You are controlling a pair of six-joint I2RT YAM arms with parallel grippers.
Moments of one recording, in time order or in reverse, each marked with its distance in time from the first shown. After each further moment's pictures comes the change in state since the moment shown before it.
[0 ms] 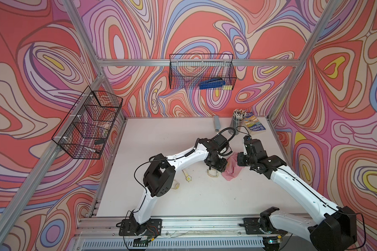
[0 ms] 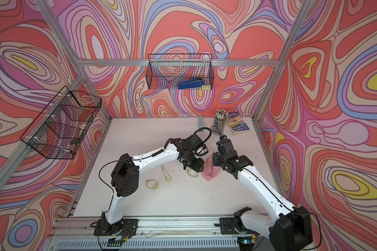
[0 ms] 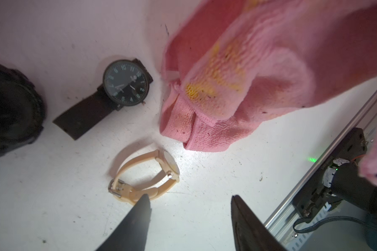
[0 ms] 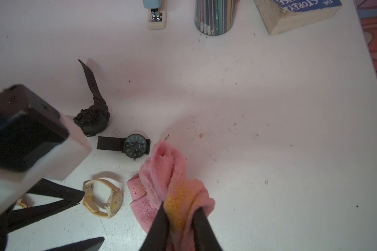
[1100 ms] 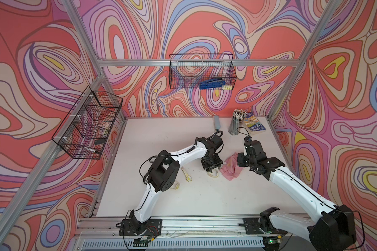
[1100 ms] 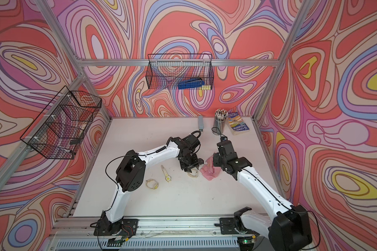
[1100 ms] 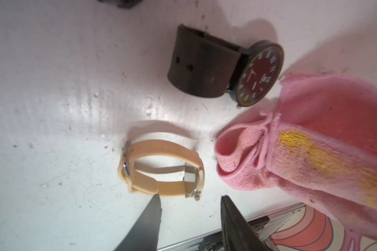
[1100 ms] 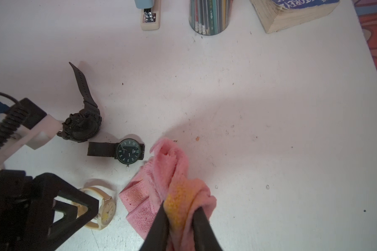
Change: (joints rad) left arm 0.060 0.093 0.003 -0.040 0.085 -0.848; right arm -0.020 0.001 -0.074 0.089 0.000 -0.004
